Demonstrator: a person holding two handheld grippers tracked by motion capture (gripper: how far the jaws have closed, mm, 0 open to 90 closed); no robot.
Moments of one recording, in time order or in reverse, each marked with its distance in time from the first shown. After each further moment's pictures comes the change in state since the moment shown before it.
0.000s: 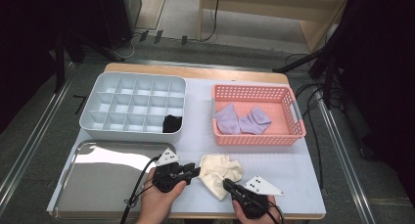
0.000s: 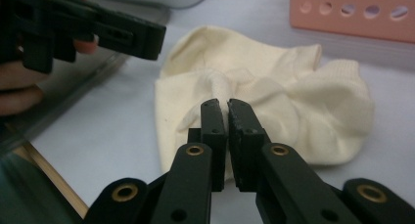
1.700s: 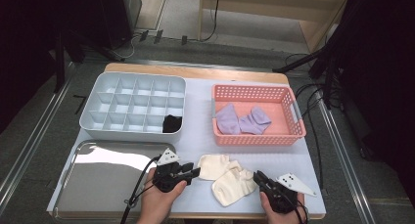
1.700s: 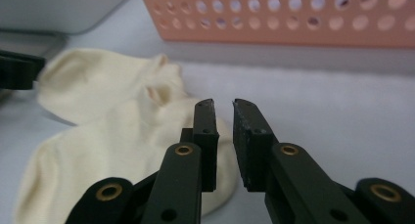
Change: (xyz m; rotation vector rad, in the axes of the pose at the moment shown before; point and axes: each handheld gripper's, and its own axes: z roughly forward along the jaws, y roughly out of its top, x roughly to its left) left arm 0.001 -0.001 0.002 0.008 0.030 -0.005; right arm -0.058 -0.004 -0.037 -0.069 -0.205 0.089
